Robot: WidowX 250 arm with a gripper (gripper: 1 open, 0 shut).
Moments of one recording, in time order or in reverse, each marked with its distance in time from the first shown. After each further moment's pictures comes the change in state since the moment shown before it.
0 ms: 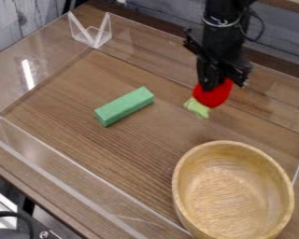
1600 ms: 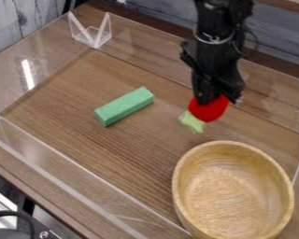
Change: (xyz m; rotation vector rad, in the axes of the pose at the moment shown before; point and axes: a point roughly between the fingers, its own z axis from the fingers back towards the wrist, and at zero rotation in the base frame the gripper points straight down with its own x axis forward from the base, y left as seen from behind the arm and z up) arm -0.020 -0.012 0.001 -0.017 -0.026 -0.062
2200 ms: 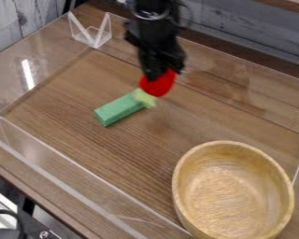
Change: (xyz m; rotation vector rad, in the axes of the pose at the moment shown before) arm -0.012 0.046 0.000 0.054 0.001 0.099
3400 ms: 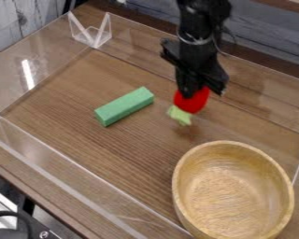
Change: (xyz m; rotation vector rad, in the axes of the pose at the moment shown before) arm 0.015 -0.054 -0.021 -0.001 -0.009 -0.003
